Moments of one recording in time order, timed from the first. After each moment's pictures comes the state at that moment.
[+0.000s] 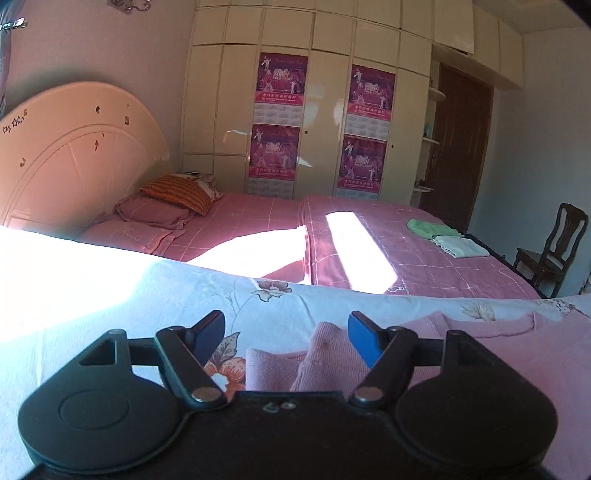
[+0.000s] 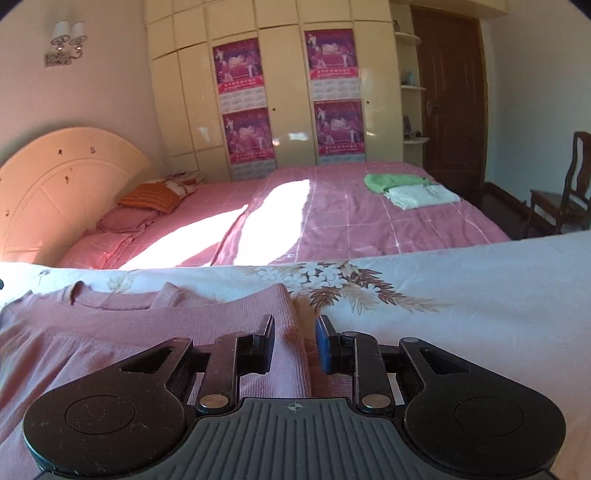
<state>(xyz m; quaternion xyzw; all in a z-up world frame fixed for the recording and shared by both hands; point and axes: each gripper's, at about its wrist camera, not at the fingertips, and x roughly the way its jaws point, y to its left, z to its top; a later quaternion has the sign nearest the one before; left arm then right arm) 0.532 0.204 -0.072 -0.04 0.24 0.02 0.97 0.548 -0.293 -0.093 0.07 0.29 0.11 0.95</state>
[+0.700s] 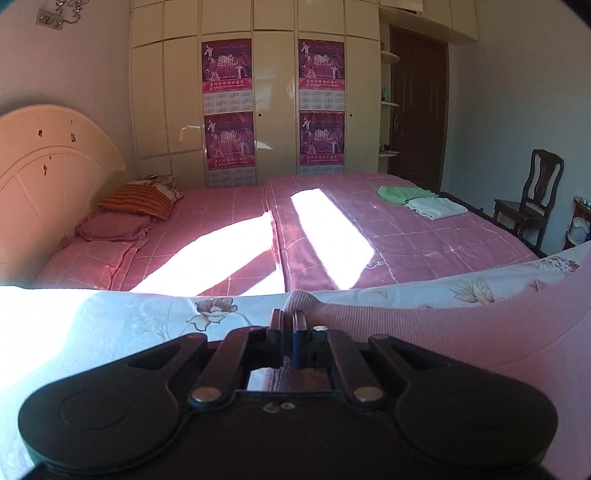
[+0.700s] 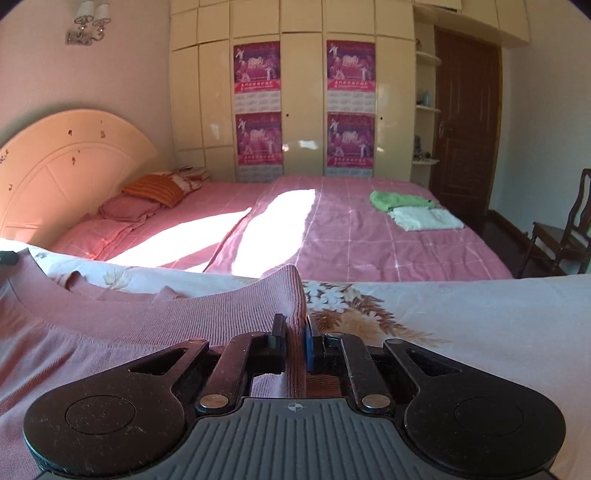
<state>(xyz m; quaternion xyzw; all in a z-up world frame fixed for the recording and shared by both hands) 0.612 0.158 -0.088 0.04 0.28 -0.03 0.96 0.577 -0.282 -0.104 0.01 0.28 0.09 0.96</state>
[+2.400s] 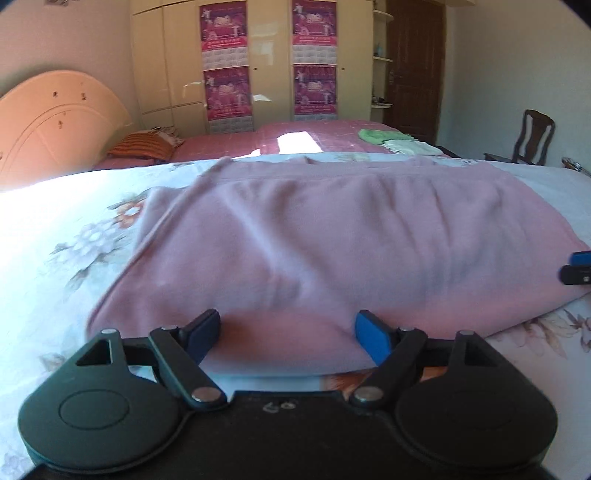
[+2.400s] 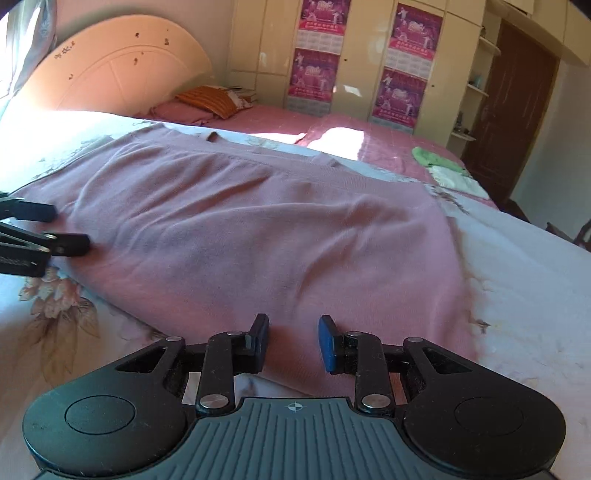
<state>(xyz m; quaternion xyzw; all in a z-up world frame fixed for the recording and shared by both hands) 0.411 0.094 -0.116 0.02 0.34 -0.01 0.94 0.405 -0.195 -0.118 -0.09 0.36 0.10 0.92</state>
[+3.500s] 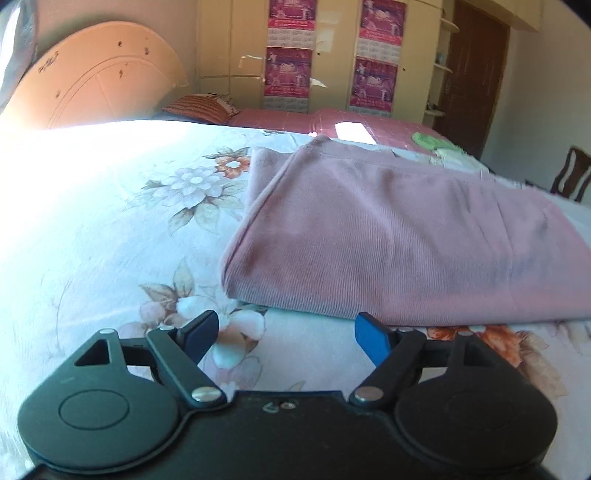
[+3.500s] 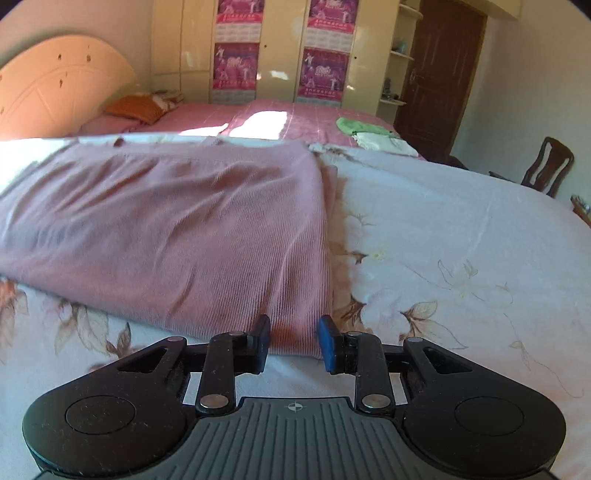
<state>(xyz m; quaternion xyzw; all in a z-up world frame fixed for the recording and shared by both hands) 0.362 0.161 -0.100 -0.09 0.36 0.05 0.93 0.380 -0.262 -0.097 -0.01 0.36 0.02 0.93</state>
